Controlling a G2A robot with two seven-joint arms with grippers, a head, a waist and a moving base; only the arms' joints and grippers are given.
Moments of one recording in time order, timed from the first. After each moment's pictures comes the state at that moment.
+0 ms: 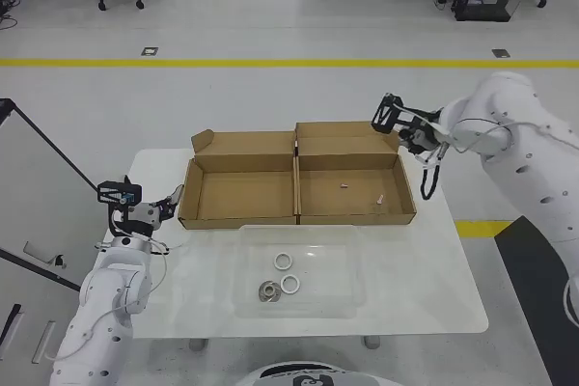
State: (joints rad) left arm 1.73 -1.15 -1.60 -1.80 1.33 0.00 0.00; right arm -0.51 -0.85 0.73 -1.49 -0.82 -0.55 1.27
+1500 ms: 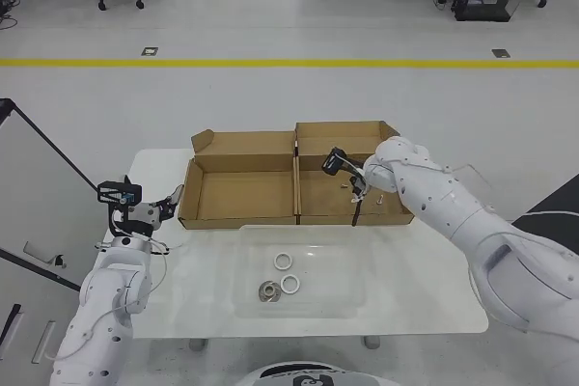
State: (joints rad) left arm 1.73 -1.15 -1.60 -1.80 1.33 0.00 0.00; right arm -0.51 -1.22 0.36 -0.88 -0.87 -0.33 0.93
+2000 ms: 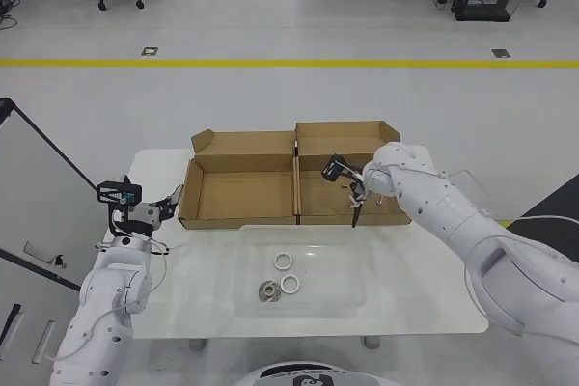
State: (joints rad) left arm 1.73 -1.15 -1.60 -1.80 1.33 0.00 0.00; right arm -0.54 -1.24 0.38 -0.85 -0.90 -0.36 0.96
